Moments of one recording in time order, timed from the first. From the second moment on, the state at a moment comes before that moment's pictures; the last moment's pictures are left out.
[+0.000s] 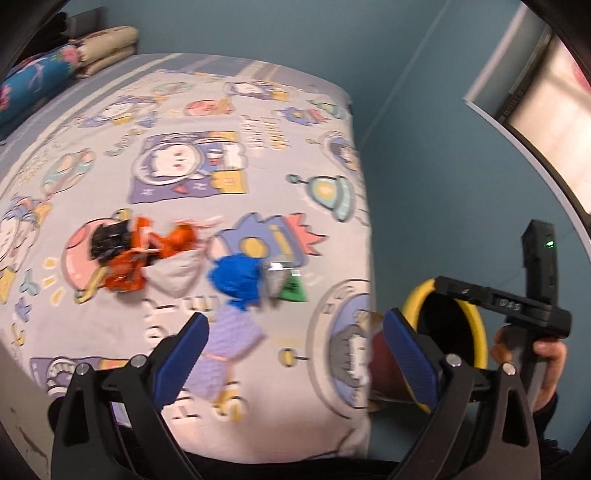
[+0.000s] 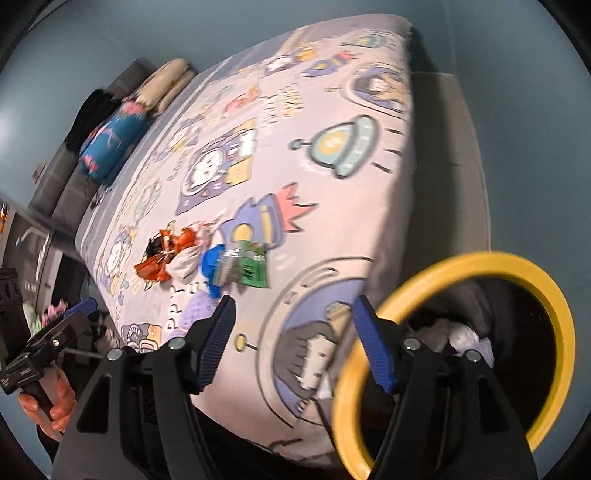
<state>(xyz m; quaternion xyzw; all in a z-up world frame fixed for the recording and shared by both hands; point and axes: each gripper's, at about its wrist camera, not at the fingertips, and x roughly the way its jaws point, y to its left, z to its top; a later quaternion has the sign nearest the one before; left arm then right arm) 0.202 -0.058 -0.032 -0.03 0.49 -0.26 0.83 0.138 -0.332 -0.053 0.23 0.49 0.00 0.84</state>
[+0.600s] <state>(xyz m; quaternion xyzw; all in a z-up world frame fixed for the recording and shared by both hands) 0.215 0.006 -0.121 -0.06 0.55 -0.21 0.81 0.245 -0.239 -0.106 0.14 0.59 0.07 0.79</state>
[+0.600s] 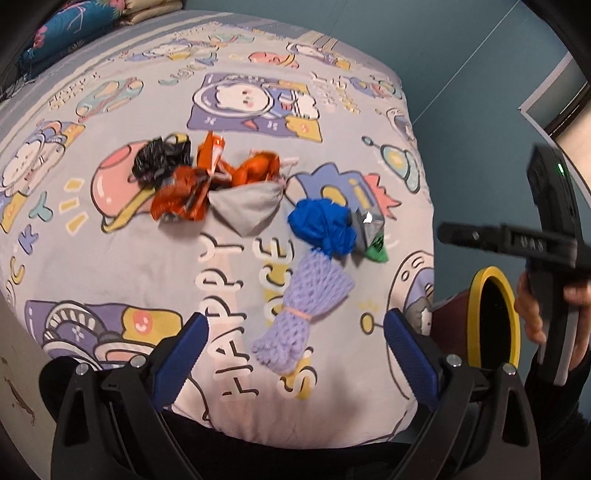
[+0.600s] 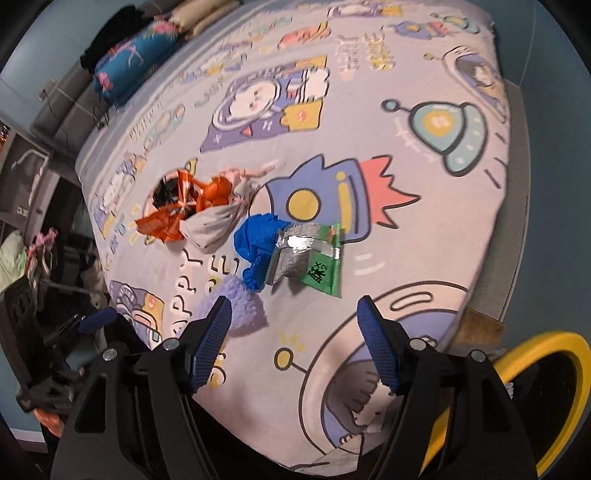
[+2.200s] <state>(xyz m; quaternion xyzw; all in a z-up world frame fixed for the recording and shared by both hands) 0.227 -0.062 -0.206 0.05 0.59 -0.21 0.78 0.309 -0.215 -0.185 0.11 0.66 0.03 0.74</state>
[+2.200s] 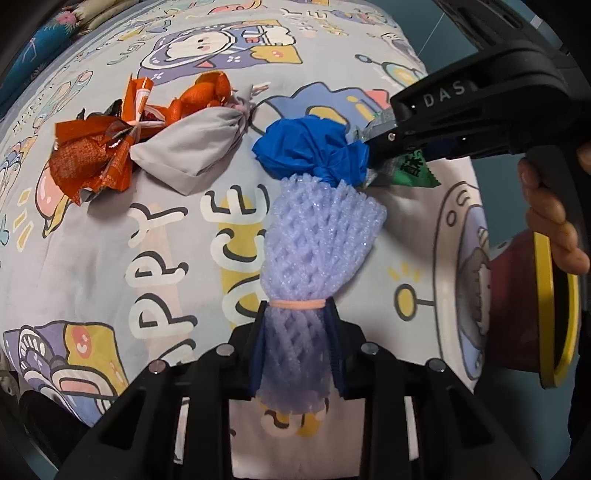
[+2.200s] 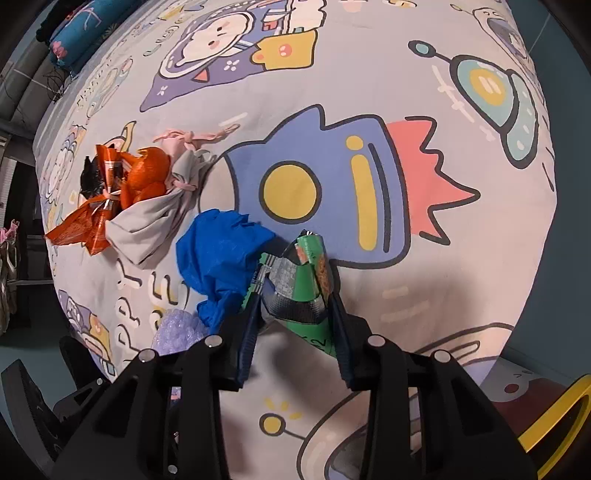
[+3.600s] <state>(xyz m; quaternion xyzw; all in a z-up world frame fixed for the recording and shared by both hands) 0.144 -0.141 -0.109 0.10 0.51 -0.32 0.79 0.124 -0.374 -0.057 0.21 0.54 -0.08 0.81</state>
